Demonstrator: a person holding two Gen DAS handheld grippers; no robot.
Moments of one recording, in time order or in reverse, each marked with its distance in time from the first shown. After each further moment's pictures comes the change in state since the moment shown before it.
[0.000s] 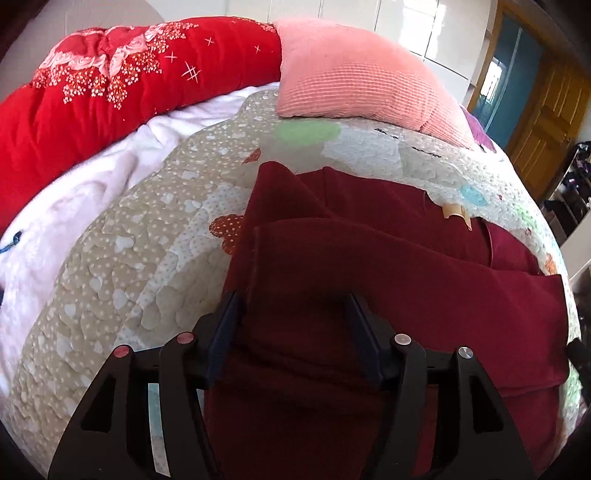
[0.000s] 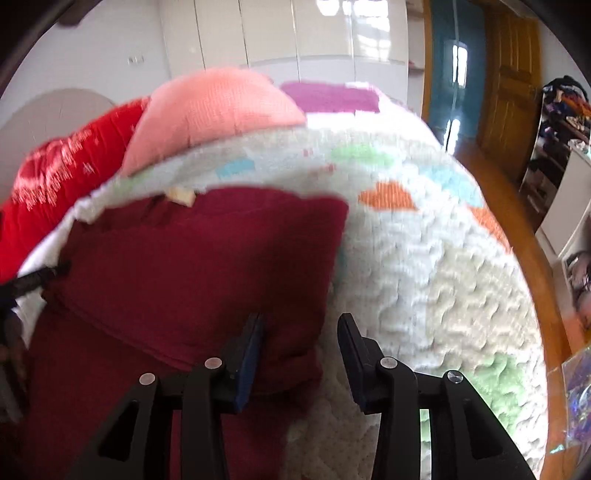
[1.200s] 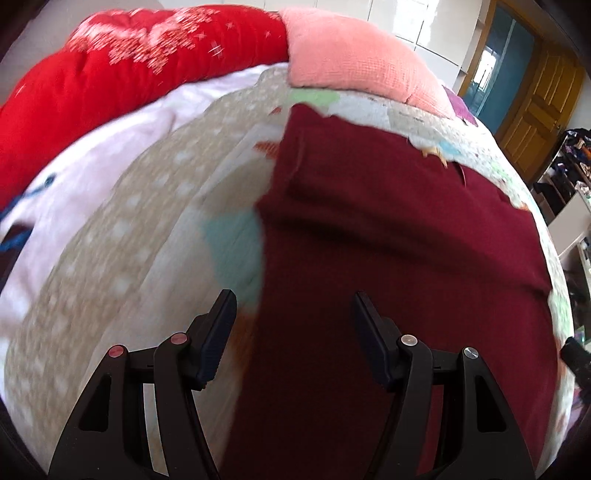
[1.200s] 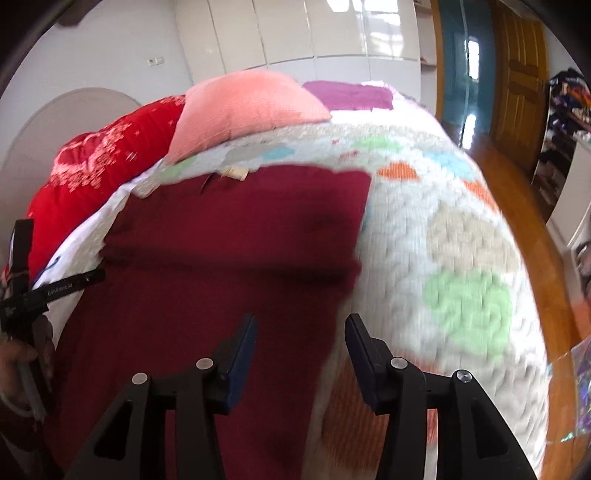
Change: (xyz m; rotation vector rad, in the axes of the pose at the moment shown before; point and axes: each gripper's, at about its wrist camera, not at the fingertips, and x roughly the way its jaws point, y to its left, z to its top) left arm -0.070 0.034 -0.080 0.023 0.068 -0.023; right arm -0.079 0.016 -0.072 -0.001 0.058 0.091
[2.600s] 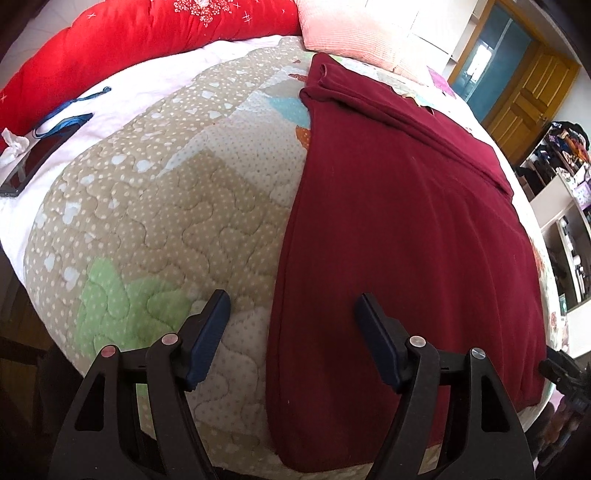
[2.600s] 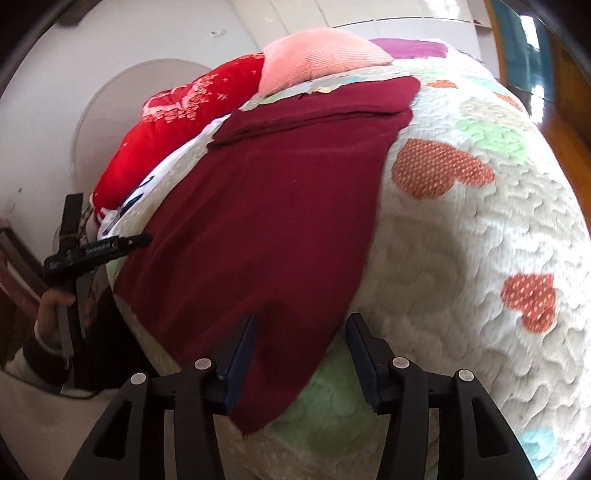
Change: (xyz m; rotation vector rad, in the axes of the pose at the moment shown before) left arm -0.081 0.041 -0.131 -0.015 0.071 -0.070; right arm -0.074 0.003 -0.143 -0.045 0.133 0.337
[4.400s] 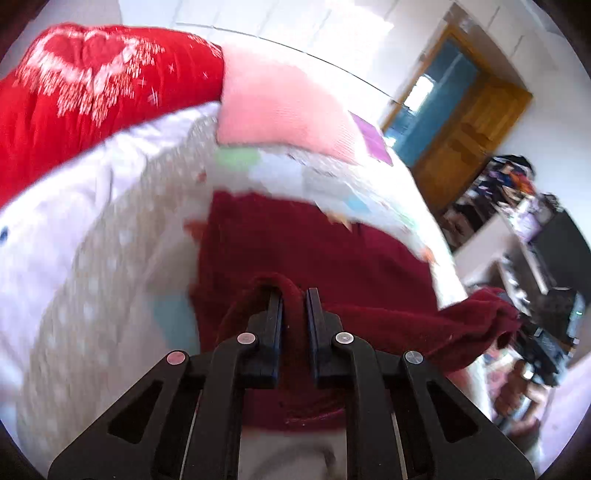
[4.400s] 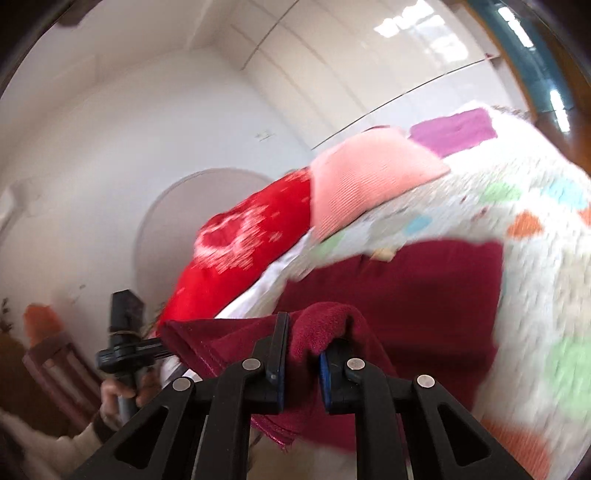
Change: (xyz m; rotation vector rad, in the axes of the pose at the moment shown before) left arm 0.022 -0.054 0.221 0.035 -0.149 -0.241; right arm 0.025 -0.034 0.221 0.089 -0.411 0.291
